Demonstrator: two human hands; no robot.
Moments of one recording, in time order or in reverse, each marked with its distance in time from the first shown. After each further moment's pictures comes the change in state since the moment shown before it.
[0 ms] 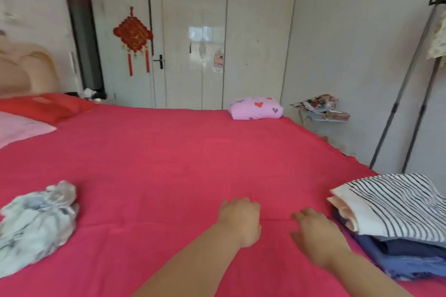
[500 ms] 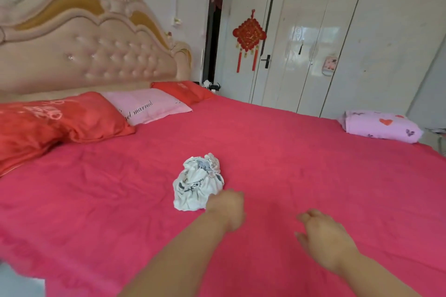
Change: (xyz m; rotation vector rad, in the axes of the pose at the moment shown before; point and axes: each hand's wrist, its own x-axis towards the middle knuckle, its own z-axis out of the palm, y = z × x) left_hand -0.221 -0.270 -0.005 -0.096 0.033 -0.577; right_hand -0.022 -0.304 -0.016 -0.041 -0.021 -0.463
